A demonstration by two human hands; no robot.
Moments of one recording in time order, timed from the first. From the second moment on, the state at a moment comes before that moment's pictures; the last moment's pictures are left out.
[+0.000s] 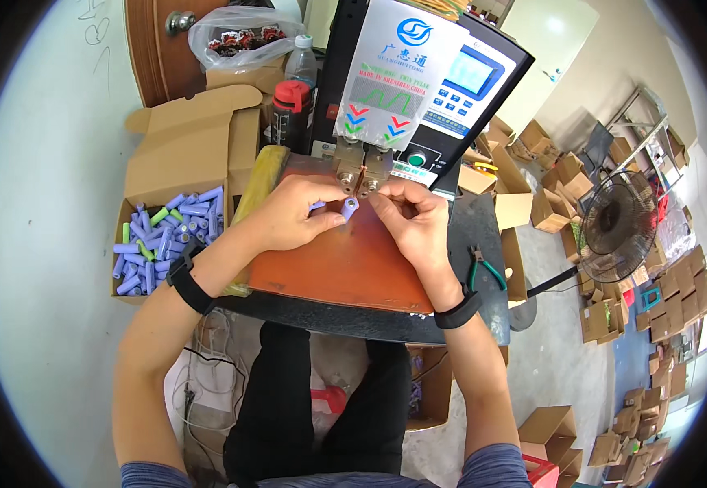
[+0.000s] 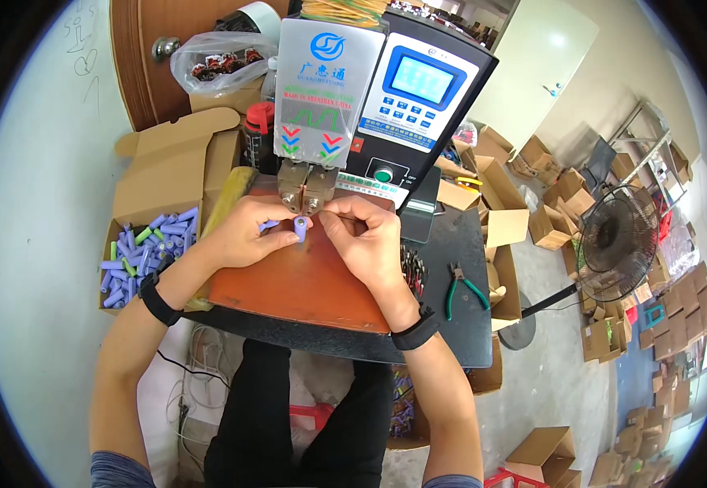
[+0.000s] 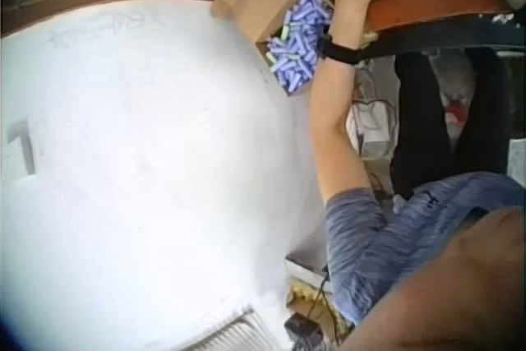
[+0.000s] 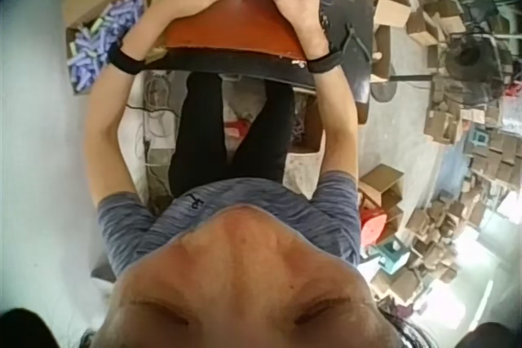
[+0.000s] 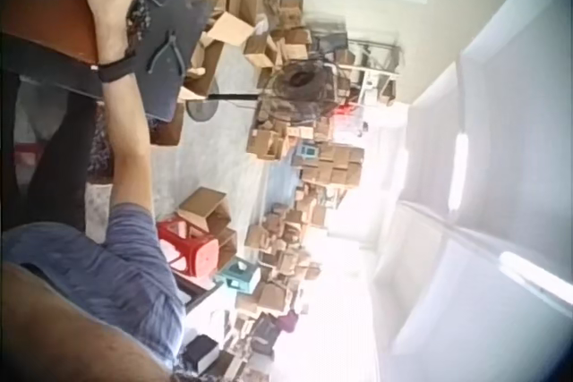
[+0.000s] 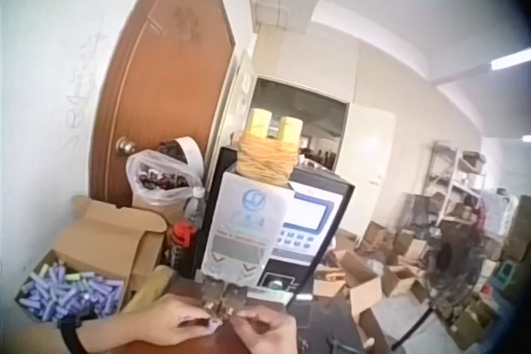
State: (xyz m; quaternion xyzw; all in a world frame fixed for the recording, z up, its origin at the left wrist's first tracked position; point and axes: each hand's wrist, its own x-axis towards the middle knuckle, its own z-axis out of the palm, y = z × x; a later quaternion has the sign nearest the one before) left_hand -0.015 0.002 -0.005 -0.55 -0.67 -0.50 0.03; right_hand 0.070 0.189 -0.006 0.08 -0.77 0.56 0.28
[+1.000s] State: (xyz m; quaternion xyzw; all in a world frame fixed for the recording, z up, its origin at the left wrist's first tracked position) left_hand -0.015 0.000 -0.001 -0.53 -0.70 -0.47 -0.01; right_hand 0.072 0.187 -0.002 0.12 -0.83 0.46 0.30
